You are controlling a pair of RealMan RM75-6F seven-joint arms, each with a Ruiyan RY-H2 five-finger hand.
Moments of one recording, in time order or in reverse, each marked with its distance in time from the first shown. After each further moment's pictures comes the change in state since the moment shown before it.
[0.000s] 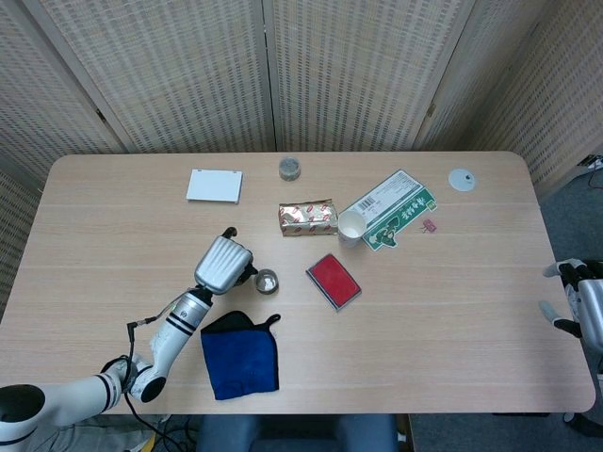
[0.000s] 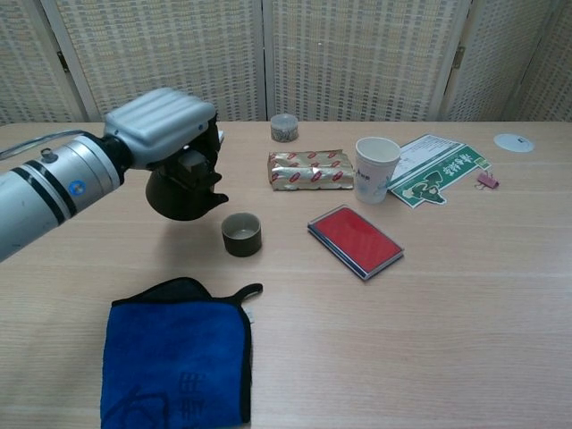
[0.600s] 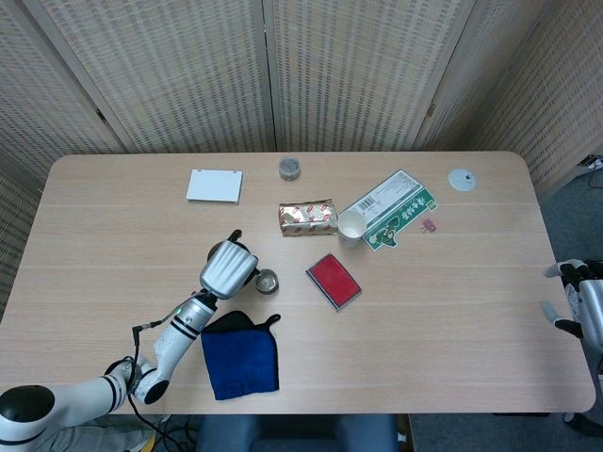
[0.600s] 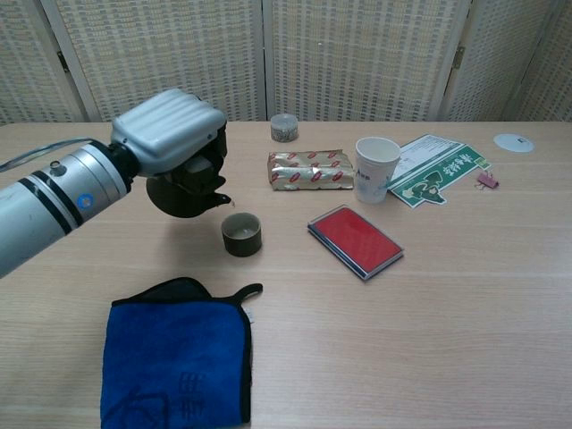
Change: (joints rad) left arm -0.003 -0.039 0.023 0.053 0.051 0.043 0.065; right arm -0.003 0.001 0.000 0.002 0.001 0.001 0.002
